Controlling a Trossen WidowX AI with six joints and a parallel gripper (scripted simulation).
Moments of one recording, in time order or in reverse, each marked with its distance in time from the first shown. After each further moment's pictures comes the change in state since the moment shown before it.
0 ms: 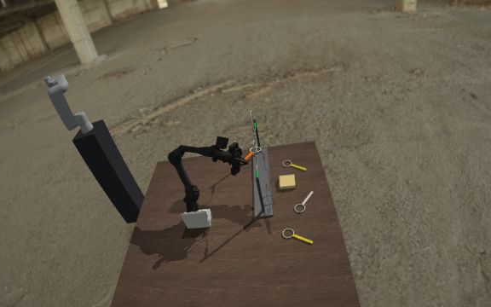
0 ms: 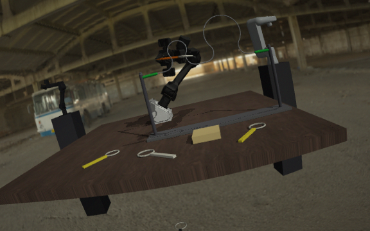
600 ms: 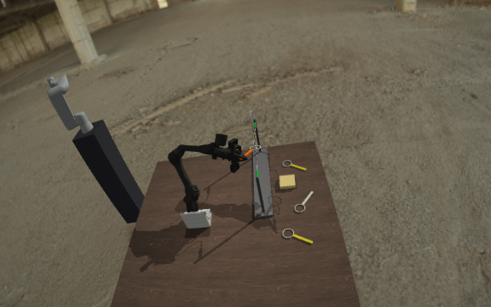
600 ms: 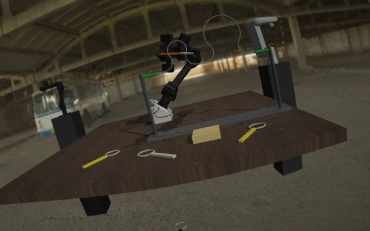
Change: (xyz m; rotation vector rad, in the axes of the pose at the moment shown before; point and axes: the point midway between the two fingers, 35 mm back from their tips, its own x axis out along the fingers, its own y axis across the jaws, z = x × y) arm -0.005 -0.022 0.003 -0.076 0.008 -0.048
